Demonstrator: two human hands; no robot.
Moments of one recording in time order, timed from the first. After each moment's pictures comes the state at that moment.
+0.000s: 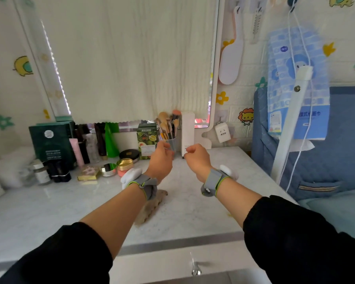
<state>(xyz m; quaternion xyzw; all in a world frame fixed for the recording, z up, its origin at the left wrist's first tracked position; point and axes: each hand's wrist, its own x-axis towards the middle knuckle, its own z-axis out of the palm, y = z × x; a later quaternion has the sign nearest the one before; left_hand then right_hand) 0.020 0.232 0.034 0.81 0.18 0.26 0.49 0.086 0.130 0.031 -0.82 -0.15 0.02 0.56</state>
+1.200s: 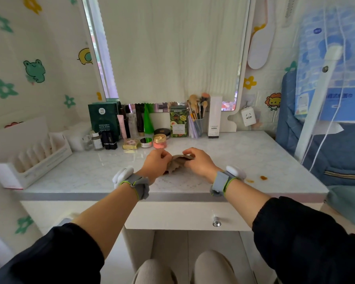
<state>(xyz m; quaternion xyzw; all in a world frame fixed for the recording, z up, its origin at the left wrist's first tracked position) -0.131 0.245 0.016 0.84 0.29 0.20 0.42 -0.025 0.127 0.001 -0.83 -0.33 0.12 0.44</state>
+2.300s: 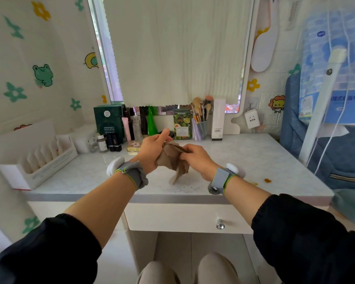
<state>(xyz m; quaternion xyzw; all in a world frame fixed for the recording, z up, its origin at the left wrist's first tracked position) -0.137 0.251 0.061 0.67 0.24 0.28 0.65 -0.045 0.138 0.026 -0.75 -0.33 0.18 0.54</state>
